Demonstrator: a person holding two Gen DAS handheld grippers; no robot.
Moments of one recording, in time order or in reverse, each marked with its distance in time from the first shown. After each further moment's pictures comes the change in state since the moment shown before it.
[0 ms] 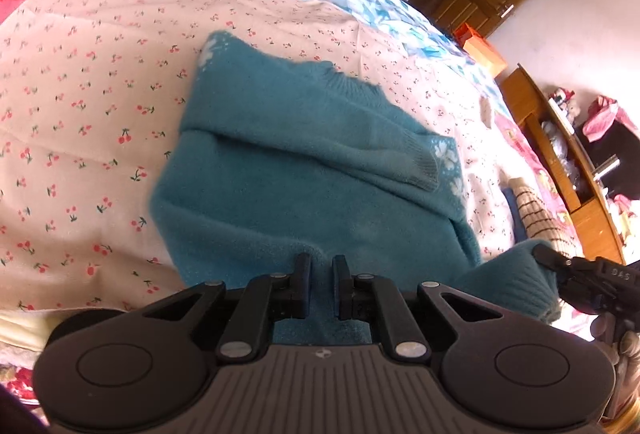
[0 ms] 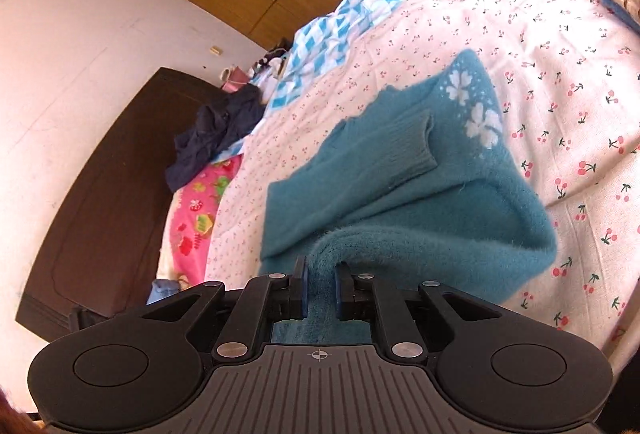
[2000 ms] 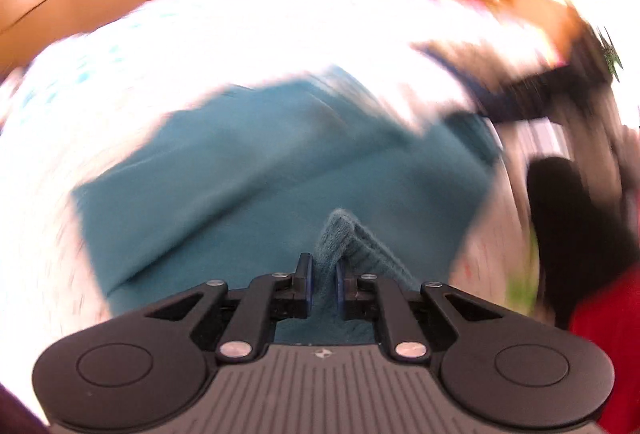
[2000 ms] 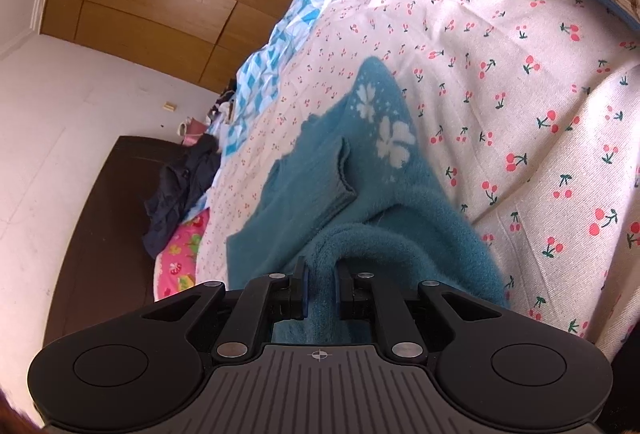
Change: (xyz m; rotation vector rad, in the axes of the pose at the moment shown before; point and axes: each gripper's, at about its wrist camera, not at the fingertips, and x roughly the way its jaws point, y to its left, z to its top) left arm 0.019 -0.103 0.014 0.684 0.058 0.022; right arm -0.009 -0.071 0.011 0.201 -0.095 -0.038
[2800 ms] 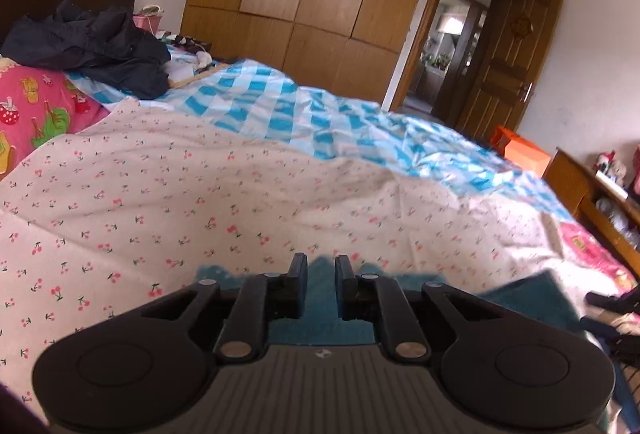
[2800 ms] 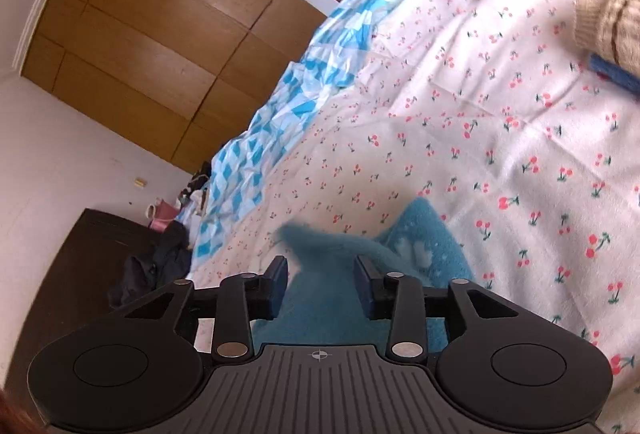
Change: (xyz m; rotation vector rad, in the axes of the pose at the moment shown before) left arm 0.068 0.151 0.041 -0.515 -0.407 0.298; right arm 0.089 0.044 0.087 -0.061 -0.296 -0.144
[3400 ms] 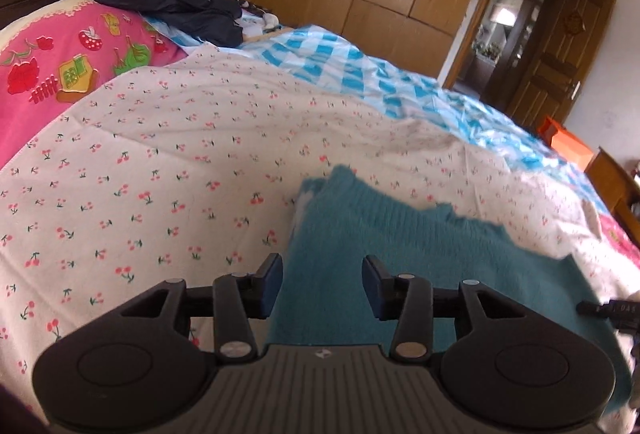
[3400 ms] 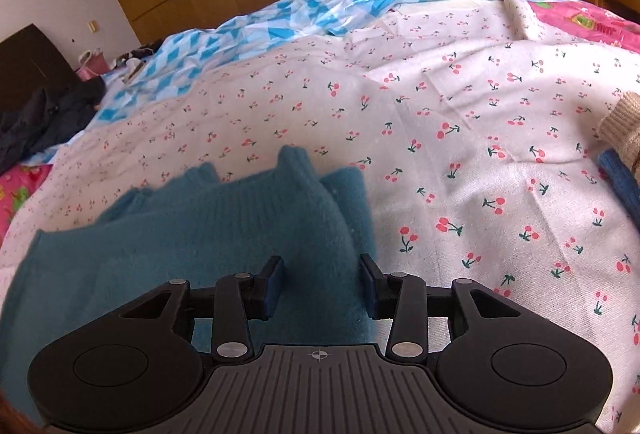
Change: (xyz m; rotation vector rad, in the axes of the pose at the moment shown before) left arm -0.040 0.052 -0.058 -0.082 0.068 0.121; right arm 0.050 0.000 -0.033 -0.505 0.161 -0.278
